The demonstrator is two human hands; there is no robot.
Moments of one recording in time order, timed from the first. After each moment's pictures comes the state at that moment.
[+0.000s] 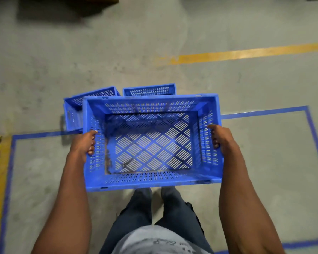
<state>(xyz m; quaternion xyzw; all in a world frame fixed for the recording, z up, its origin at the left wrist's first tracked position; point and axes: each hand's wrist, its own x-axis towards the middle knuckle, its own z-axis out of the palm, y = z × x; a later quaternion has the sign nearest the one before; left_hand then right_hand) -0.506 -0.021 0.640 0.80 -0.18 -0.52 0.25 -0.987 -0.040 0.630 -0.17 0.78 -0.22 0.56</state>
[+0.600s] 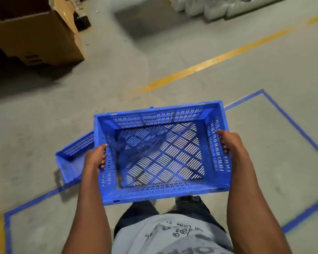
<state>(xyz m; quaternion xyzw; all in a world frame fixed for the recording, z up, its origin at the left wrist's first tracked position) -0.525 -0.053 0.697 0.74 -0.32 -0.56 0.19 -0.980 0.080 0.725 -0.08 0.82 -0.35 0.44</state>
